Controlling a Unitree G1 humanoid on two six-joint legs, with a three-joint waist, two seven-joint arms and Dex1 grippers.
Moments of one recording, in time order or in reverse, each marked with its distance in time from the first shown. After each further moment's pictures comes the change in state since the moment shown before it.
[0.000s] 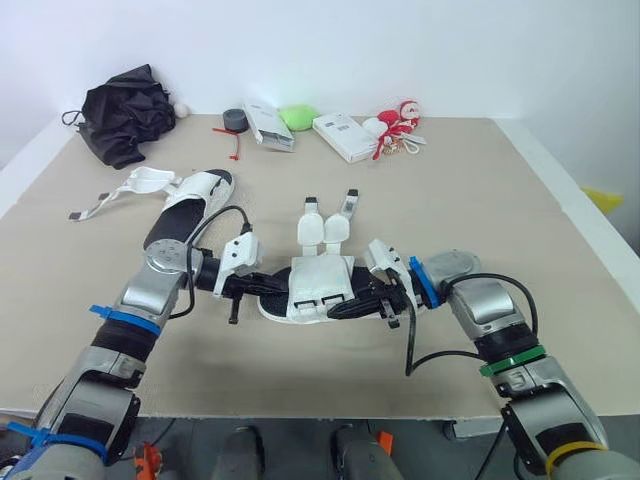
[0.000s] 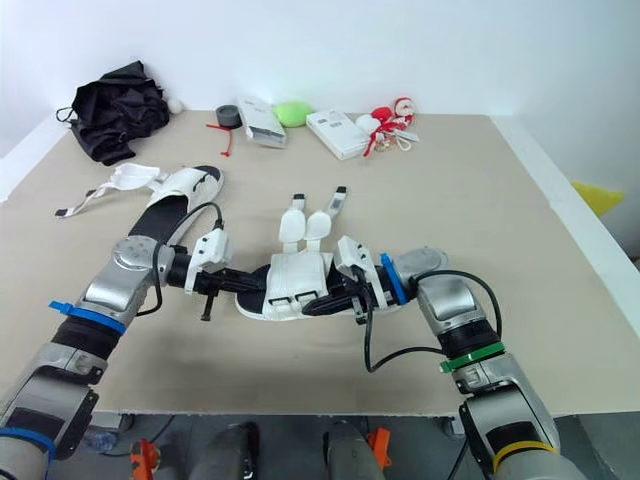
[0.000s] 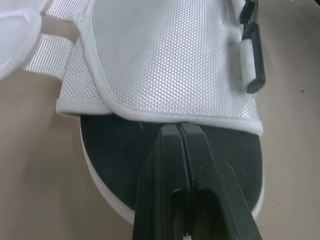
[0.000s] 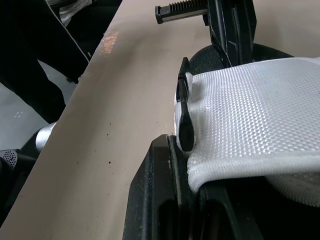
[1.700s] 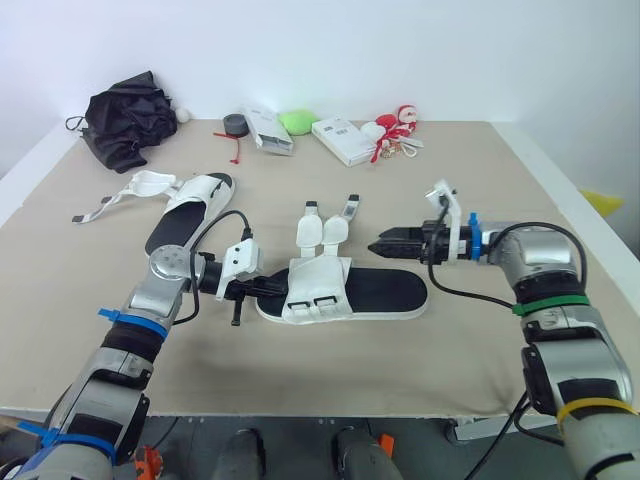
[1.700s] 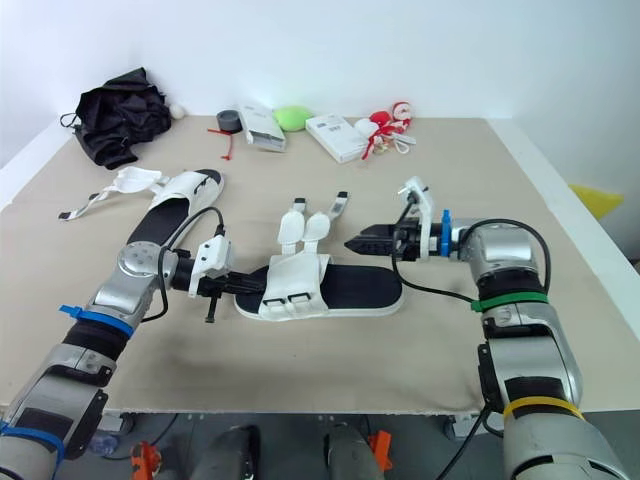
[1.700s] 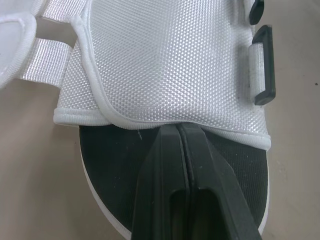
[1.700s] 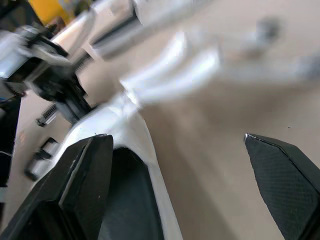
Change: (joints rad) left arm 0.002 -0.031 0.016 0.116 0.046 -0.135 -0.012; right arm -0.312 -0.067 -0.166 0.541 0.070 0.374 -0.205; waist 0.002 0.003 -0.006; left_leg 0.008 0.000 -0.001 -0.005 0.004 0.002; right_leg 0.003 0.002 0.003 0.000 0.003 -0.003
